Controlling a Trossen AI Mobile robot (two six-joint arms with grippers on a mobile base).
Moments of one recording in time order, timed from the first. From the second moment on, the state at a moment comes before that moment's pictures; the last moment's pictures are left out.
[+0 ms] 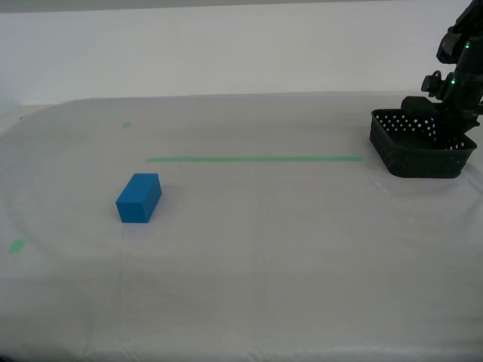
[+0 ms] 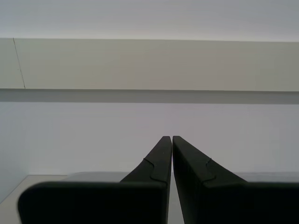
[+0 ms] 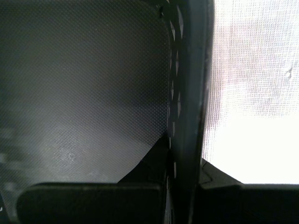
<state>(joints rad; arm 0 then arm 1) -0.14 2.34 1.70 -0.86 -0.06 -0.06 0.00 1.05 0.52 0.60 0.00 0.00</state>
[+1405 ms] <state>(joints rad) 0.14 1.81 1.37 -0.82 -0.08 0.25 0.00 1.05 0.52 0.60 0.00 0.00</state>
